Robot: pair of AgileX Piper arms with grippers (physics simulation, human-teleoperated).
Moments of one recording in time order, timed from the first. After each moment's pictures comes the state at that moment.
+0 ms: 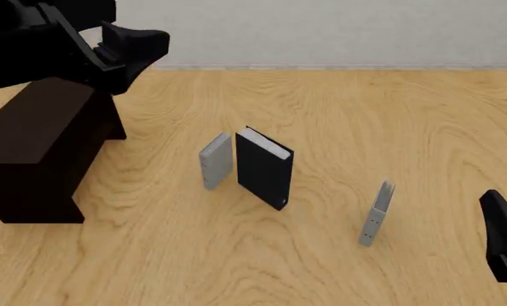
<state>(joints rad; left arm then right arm) -0.57 0.95 -0.94 0.25 0.24 0.00 0.01 0.00 0.00 0.00</state>
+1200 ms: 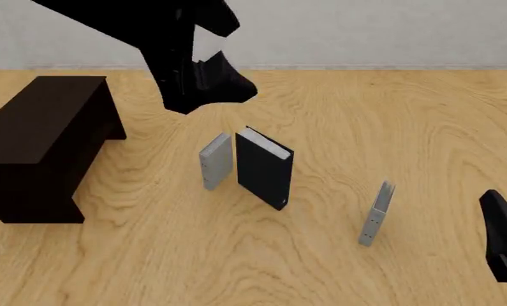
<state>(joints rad) -0.86 1.32 -1.52 0.96 0.67 0.00 0.01 0.00 0.00 0.00</state>
